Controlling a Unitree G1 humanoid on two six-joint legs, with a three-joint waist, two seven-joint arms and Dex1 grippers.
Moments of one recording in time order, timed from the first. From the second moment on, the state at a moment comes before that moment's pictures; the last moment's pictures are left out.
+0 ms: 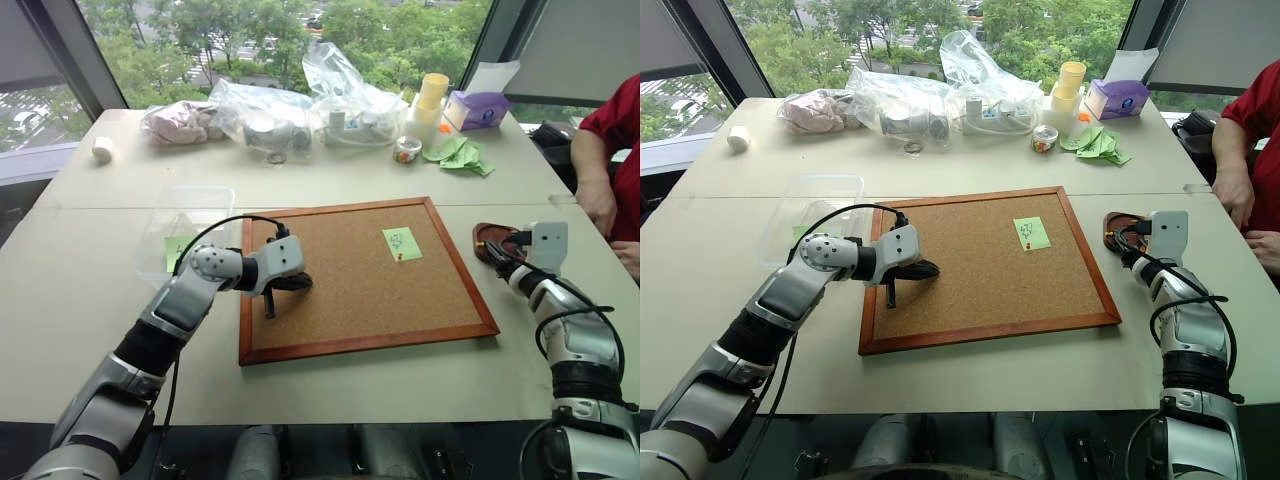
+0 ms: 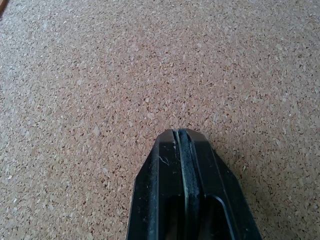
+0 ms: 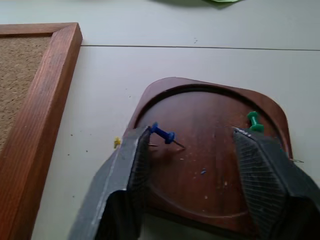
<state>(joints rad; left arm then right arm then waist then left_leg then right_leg) -0.56 0.55 -0.38 0.04 -0.01 0.38 -1.04 -0.36 -0.54 -0.33 0.38 0.25 0.31 0.34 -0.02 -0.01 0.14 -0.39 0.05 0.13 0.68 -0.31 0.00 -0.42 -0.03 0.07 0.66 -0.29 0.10</state>
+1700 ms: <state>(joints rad) -0.55 0.55 -0.37 0.02 -0.01 0.38 -1.04 -0.25 -0.42 -0.03 -0.04 0.28 0.50 0.52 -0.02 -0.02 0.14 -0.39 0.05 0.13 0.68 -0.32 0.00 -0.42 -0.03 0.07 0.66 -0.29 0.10</state>
